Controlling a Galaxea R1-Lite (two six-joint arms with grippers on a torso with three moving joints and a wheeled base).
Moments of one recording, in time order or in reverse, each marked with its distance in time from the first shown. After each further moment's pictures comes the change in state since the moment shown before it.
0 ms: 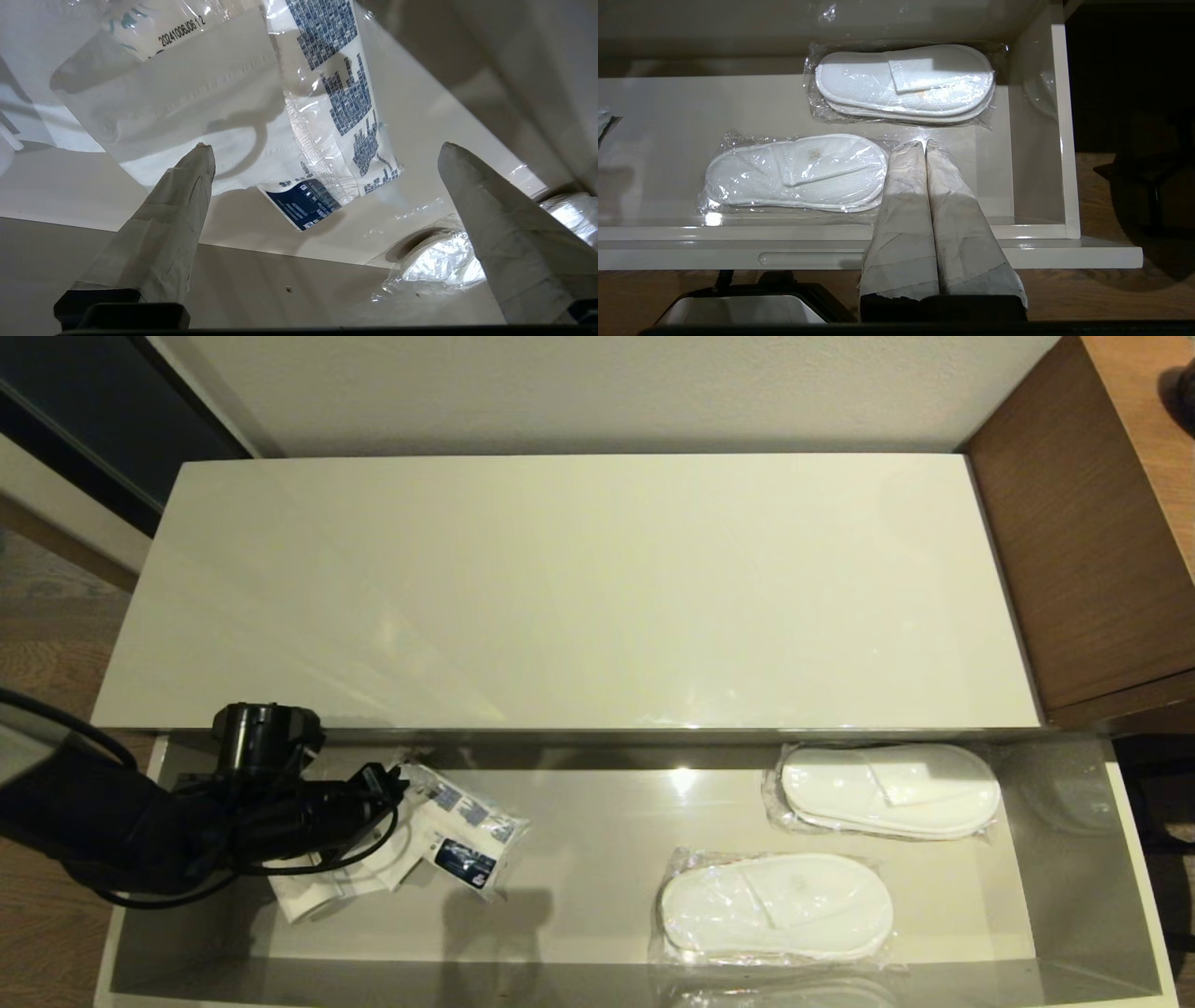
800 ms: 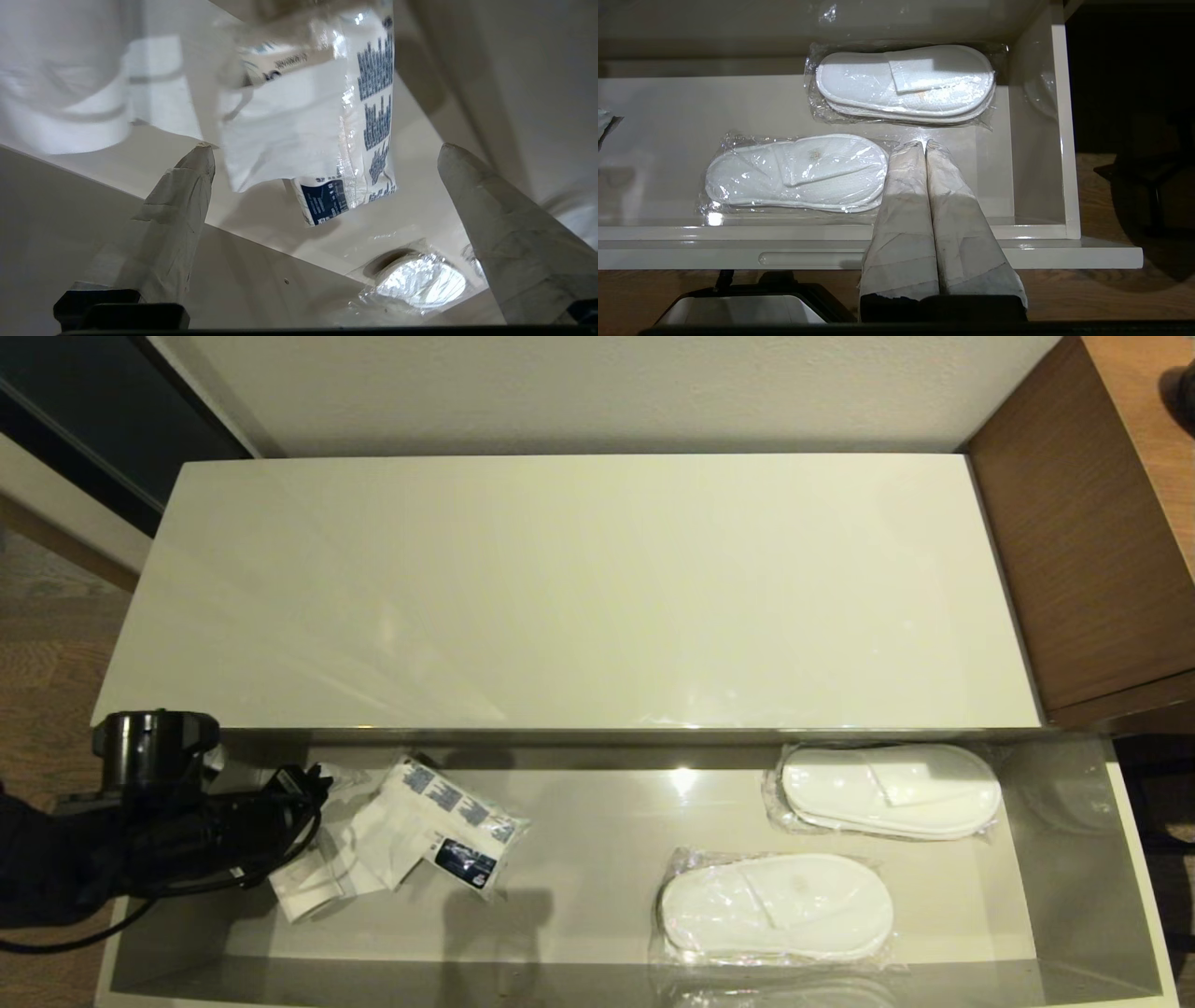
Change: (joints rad) left arm 0.175 -0.145 0.111 0.011 -0.056 -0.075; right arm 0.000 0.000 0.000 0.000 -0.001 0.000
